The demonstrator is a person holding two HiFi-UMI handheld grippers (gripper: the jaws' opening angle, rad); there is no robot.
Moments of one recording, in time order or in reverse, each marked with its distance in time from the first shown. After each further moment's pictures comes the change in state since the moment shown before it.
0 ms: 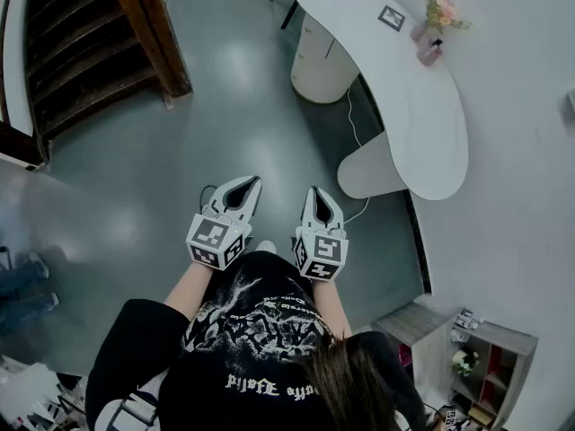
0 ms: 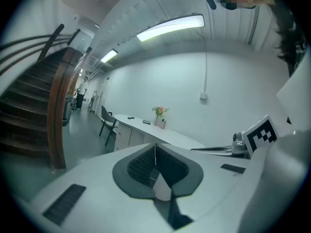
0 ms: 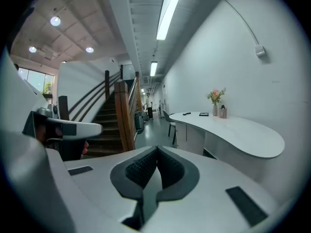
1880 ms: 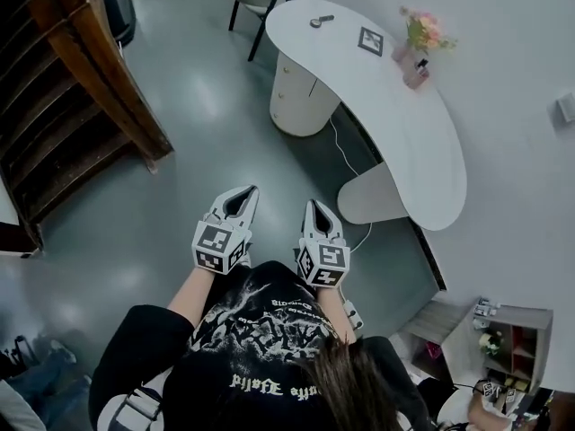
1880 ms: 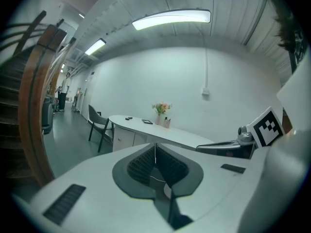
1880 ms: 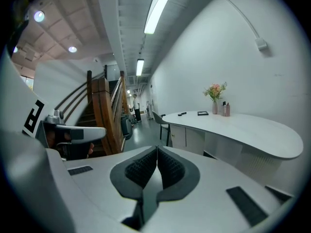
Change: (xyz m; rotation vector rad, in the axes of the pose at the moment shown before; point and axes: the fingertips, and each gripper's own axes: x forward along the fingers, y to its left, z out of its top) left arm 0.140 0.202 0.081 0.089 0.072 -0.184; right arm 0.205 0.032 0.075 0.112 -0.006 -0.161
